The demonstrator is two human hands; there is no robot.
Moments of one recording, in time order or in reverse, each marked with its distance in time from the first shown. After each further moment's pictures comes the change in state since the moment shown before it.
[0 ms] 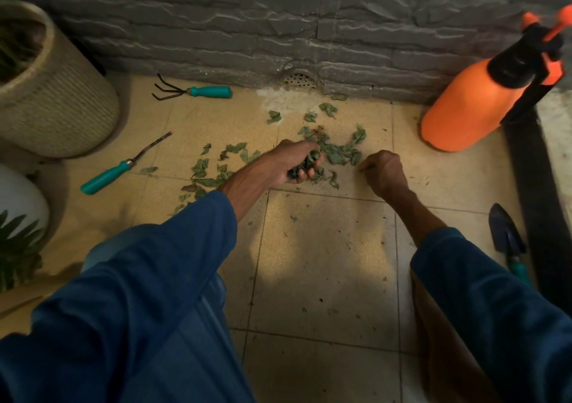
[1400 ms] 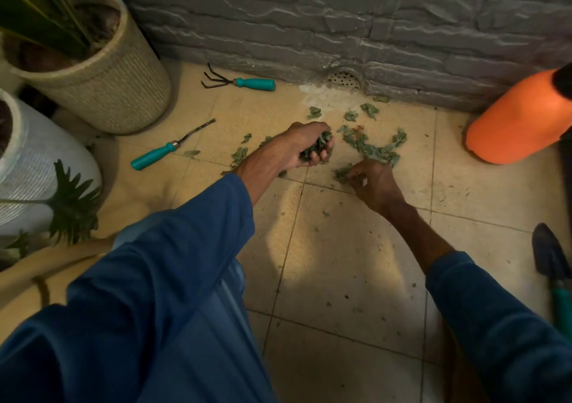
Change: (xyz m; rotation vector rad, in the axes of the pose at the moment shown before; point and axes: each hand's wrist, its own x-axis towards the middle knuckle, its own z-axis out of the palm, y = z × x) left_hand -0.023 0.008 -0.050 -0.147 0.101 0.014; right_hand -0.026 -0.081 0.039 0.047 -0.024 -0.407
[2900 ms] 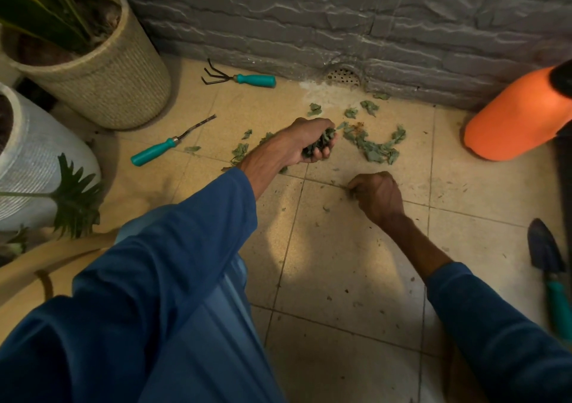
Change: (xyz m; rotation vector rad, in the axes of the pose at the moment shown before) left_hand -0.009 0.001 0.000 0.080 -0.008 0.033; right_hand -0.035 -0.011 0.010 -0.123 0.010 0.140
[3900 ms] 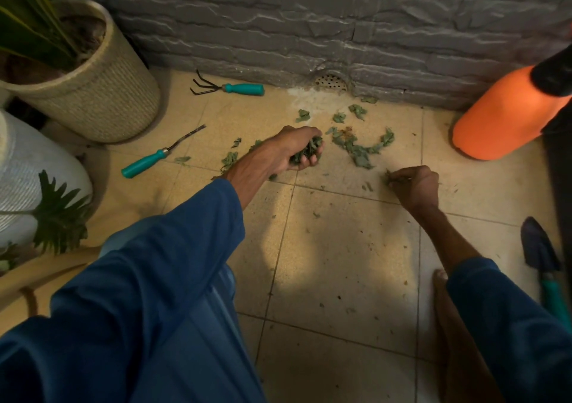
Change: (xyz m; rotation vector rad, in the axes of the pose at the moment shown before) left_hand 0.004 0.000 0.006 0.017 0.013 -0.028; right_hand 0.009 0.076 -0.047 0.246 0.143 0.374
